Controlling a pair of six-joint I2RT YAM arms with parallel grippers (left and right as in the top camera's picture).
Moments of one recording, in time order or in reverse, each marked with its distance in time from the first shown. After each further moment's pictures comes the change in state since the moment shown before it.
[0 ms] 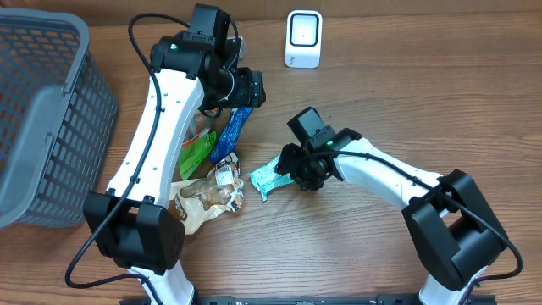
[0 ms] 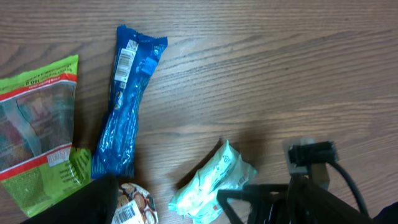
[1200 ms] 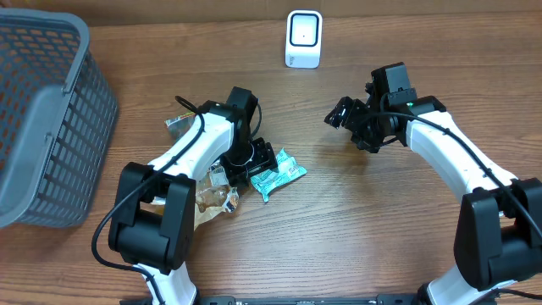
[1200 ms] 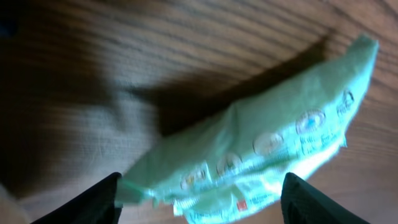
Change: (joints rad) left arm -0.093 0.023 -0.605 0.254 0.114 -0.421; right arm -0.394 -0.102 0.050 -0.067 -0.082 -0.285
